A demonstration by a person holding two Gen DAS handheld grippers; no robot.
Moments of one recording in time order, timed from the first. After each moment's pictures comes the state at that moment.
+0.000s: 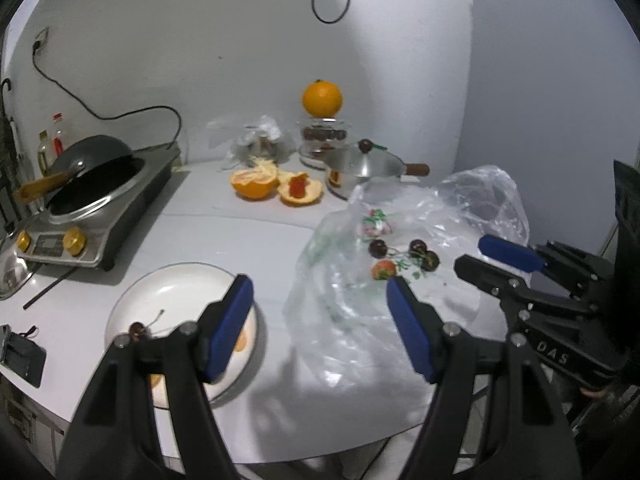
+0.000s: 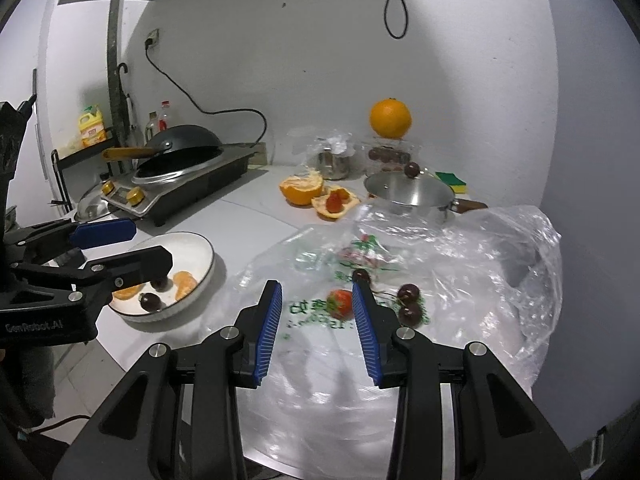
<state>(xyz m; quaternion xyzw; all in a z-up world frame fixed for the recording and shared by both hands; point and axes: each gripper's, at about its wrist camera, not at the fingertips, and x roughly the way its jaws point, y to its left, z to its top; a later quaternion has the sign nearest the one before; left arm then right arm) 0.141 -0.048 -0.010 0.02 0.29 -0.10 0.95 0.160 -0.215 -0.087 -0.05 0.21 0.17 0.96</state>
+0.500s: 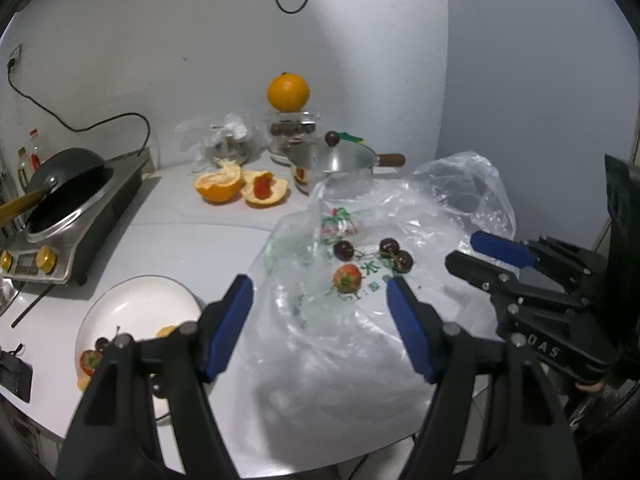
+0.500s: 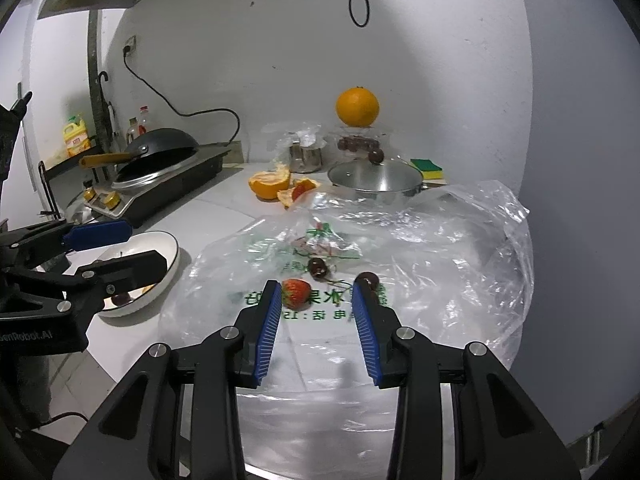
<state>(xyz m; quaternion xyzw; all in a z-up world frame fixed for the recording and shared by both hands) 0.160 -0.098 -0.016 0.04 0.30 -0.12 0.94 0.173 -0.262 -0.096 -0.03 0.22 0.15 0.96</state>
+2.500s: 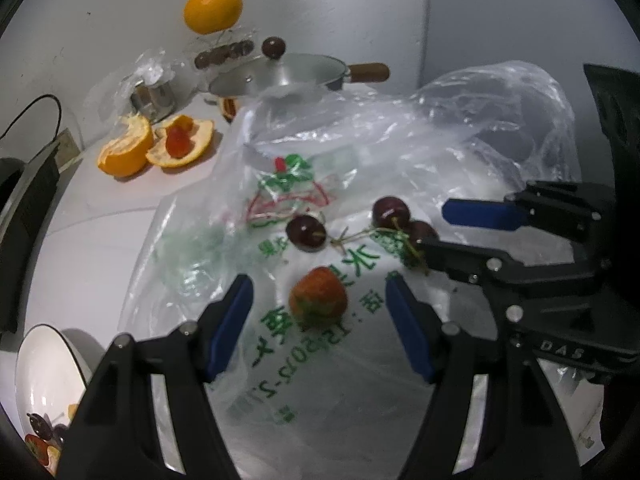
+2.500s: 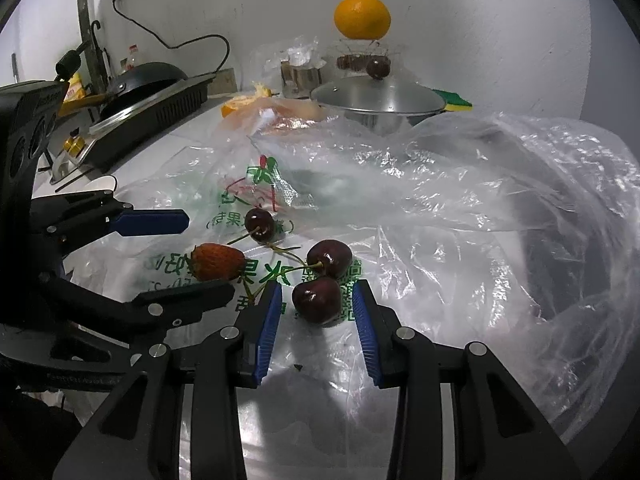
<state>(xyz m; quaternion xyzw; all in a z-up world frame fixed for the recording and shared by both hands) 0.286 -0.160 -0.105 0.11 0.41 -0.18 0.89 0.289 -0.282 -0.147 -0.06 0.34 0.19 0.92</state>
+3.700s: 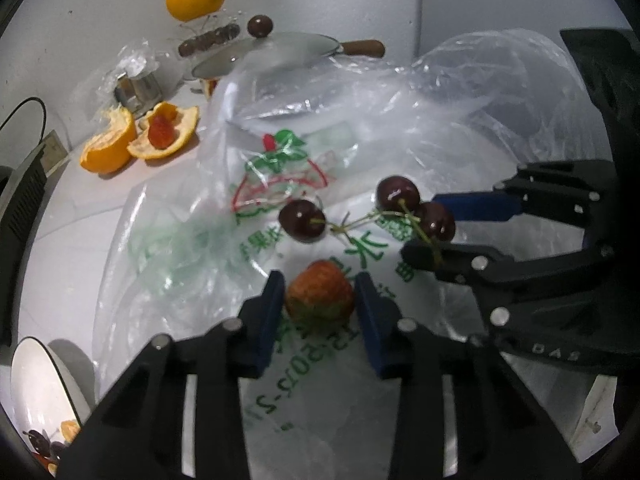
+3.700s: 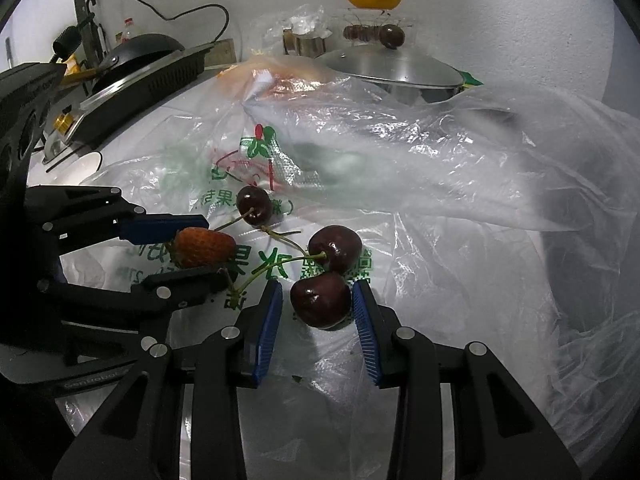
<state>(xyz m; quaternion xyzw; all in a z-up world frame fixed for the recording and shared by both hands) 0.297 -0.165 -0.123 0.13 0.42 -0.19 0.88 0.311 -0.268 -0.161 -0.09 0.38 0.19 0.90</state>
